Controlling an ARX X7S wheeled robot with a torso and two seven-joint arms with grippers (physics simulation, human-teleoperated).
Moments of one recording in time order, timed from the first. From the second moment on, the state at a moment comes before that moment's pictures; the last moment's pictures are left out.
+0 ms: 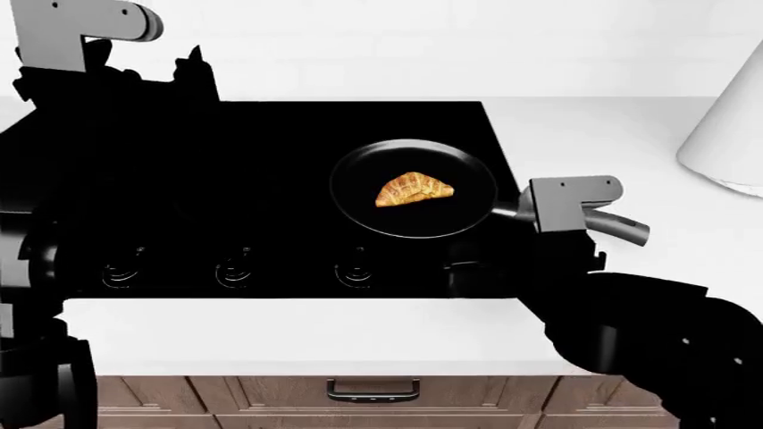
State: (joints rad) left arm -1.05 -0.38 0.07 -0.04 -0.30 -0.81 0.04; right arm 0.76 0.46 -0.26 -0.20 1.20 1.15 0.66
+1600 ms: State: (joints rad) left arm -0.96 -0.42 0.02 0.15 -0.34 -0.88 -0.04; right arm 0.83 0.45 -0.40 -0.05 1.11 1.05 0.48
